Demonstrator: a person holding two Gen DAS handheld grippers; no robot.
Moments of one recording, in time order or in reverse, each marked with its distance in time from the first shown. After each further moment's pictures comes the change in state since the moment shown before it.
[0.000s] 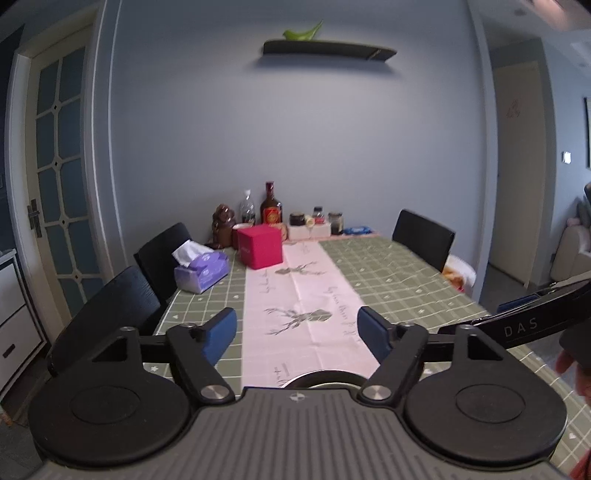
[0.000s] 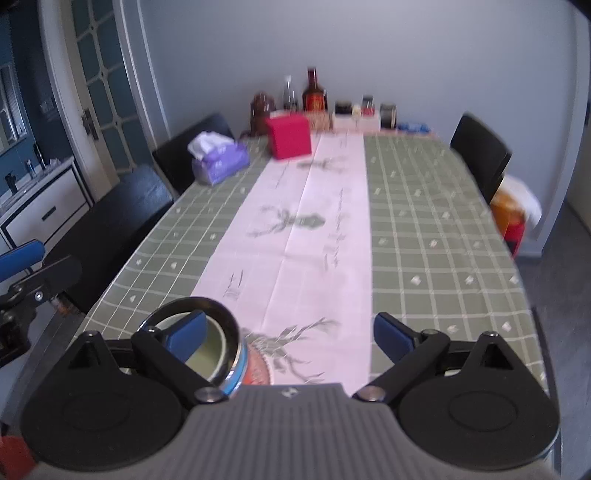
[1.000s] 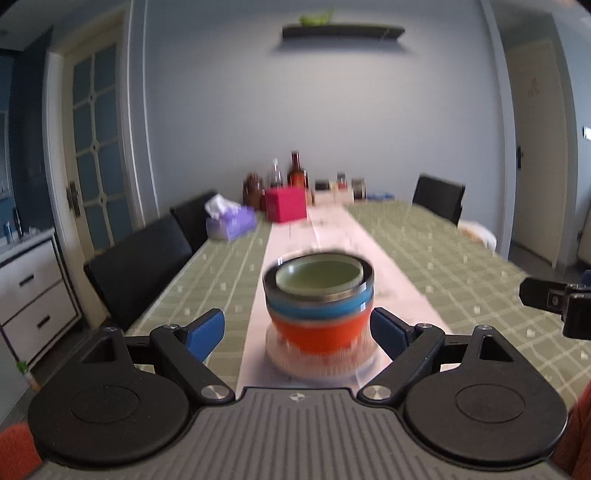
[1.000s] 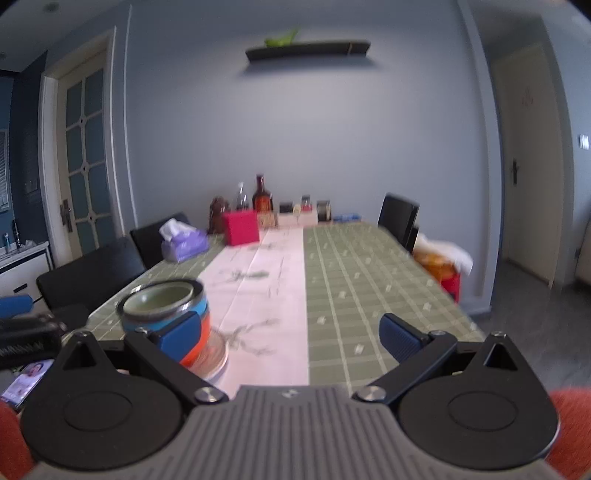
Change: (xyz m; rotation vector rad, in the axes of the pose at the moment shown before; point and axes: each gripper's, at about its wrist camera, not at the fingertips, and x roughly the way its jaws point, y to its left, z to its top) left arm -0.057 -0.042 -0.115 0.008 0.077 0.142; right arm -0.094 -0.002 -0.184 0.090 -0.335 -0.120
